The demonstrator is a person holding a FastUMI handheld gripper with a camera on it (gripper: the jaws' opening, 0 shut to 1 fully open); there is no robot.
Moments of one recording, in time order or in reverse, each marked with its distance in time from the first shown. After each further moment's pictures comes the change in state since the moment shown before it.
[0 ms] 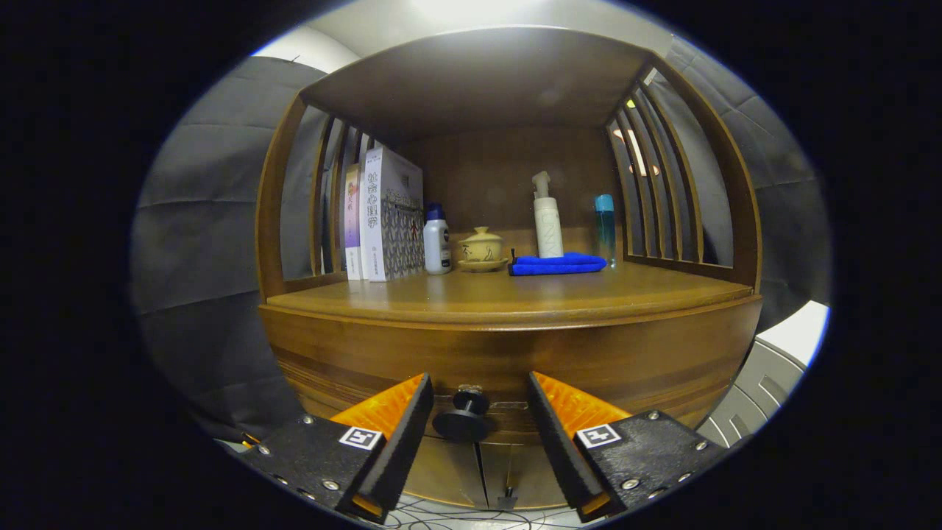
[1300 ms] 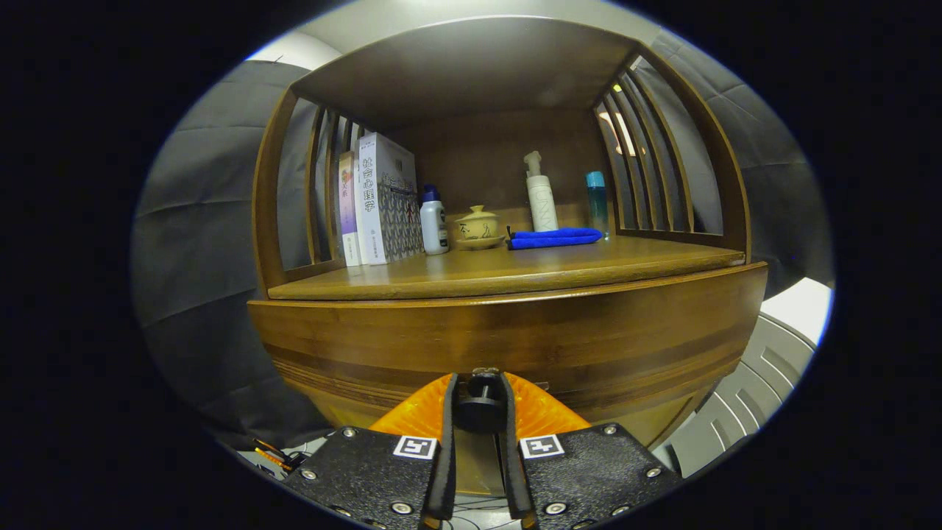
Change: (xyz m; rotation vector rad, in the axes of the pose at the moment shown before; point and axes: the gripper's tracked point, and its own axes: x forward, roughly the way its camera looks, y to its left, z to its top) arm -0.022 0.017 -0.018 0.058 0.049 -0.031
